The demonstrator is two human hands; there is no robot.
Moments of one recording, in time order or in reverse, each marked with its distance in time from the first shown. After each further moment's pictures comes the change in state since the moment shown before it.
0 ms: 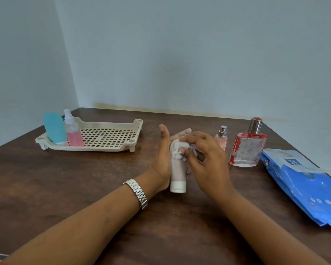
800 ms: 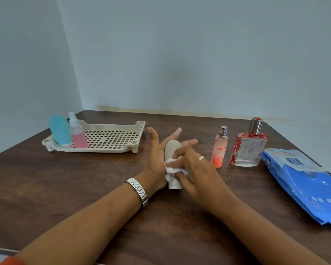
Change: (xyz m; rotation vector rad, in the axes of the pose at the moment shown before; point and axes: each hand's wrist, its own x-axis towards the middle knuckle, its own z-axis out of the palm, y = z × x) left_hand -0.004 0.007 -0.005 -0.115 0.010 -0.032; right_hand -0.017 -0.016 -0.007 -0.146 -0.452 -0.040
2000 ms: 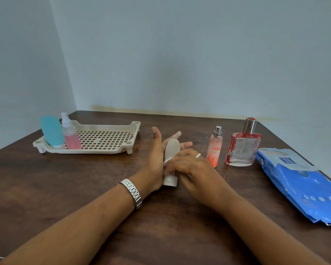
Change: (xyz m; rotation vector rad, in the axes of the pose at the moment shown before) left_hand 0.007 -0.003 -0.001 0.147 0.060 -0.064; right_hand 0.006 0.017 -0.006 -0.060 -0.019 -0.188
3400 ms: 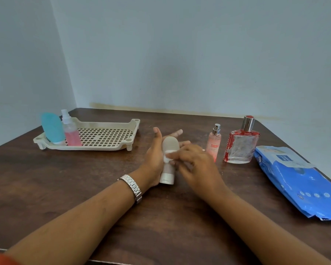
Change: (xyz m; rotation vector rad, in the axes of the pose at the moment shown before) left_hand 0.006 -0.007 -0.009 0.088 0.049 0.069; right_hand 0.001 0.003 0.011 0.006 0.252 0.161
